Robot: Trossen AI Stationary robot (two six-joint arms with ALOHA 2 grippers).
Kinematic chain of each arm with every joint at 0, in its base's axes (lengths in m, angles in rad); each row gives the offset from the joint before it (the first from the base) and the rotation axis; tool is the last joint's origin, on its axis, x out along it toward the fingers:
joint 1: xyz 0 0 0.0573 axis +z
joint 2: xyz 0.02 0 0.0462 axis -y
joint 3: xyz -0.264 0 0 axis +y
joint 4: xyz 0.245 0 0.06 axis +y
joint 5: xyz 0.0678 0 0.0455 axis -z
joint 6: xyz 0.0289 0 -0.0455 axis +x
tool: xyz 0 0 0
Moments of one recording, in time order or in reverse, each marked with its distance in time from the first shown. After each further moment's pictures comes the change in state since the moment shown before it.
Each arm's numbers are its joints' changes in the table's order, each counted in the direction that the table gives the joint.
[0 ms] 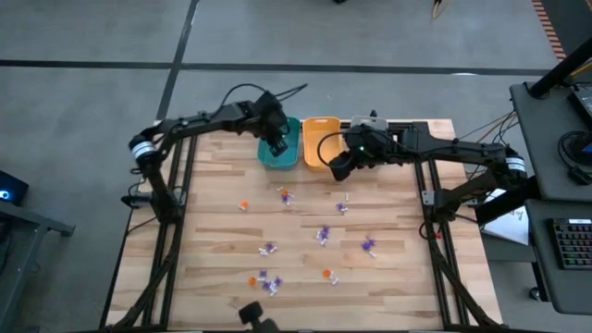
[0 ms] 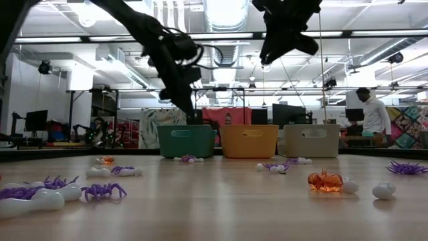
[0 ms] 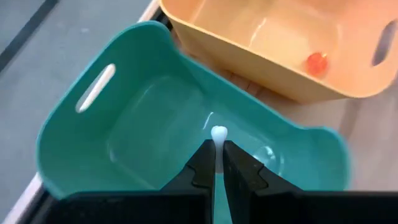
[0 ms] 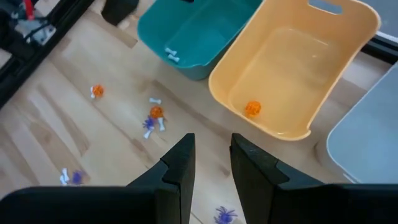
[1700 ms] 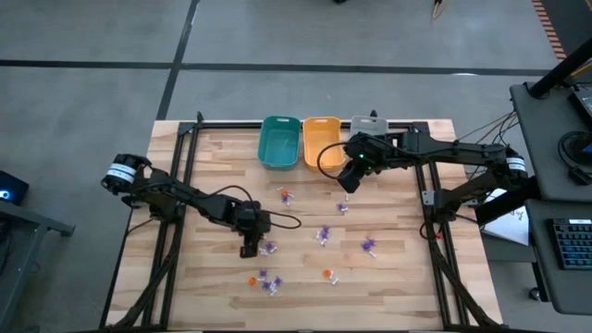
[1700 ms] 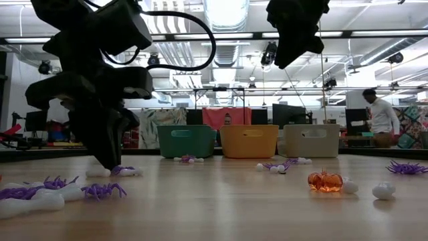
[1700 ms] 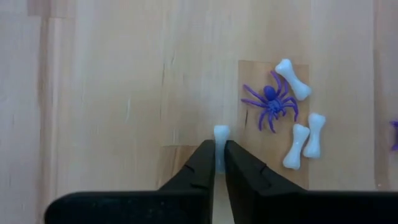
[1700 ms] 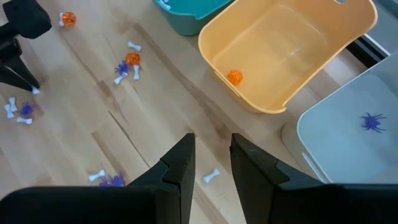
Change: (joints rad) left arm -0.816 0.187 0.694 -0.338 -0.023 -0.400; right arm 0.042 0.000 0.000 0.150 0.001 -0.213
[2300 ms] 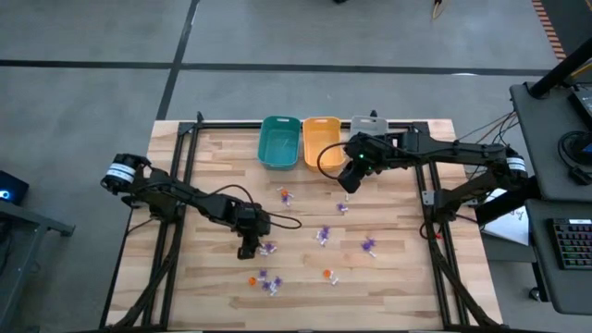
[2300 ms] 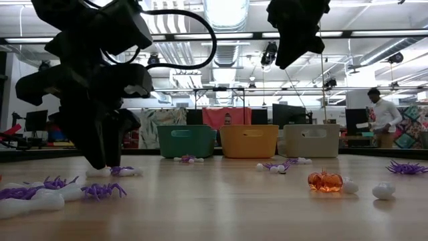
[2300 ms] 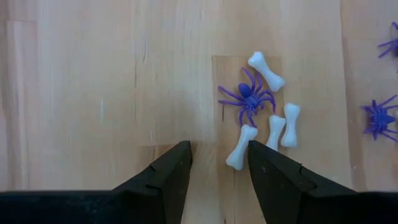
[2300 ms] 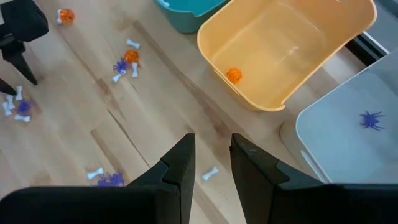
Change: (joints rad) left arm 0.000 0.010 -0.006 -0.006 0.086 0.065; right arm 0.000 0.001 0.000 0.008 0.000 -0.001
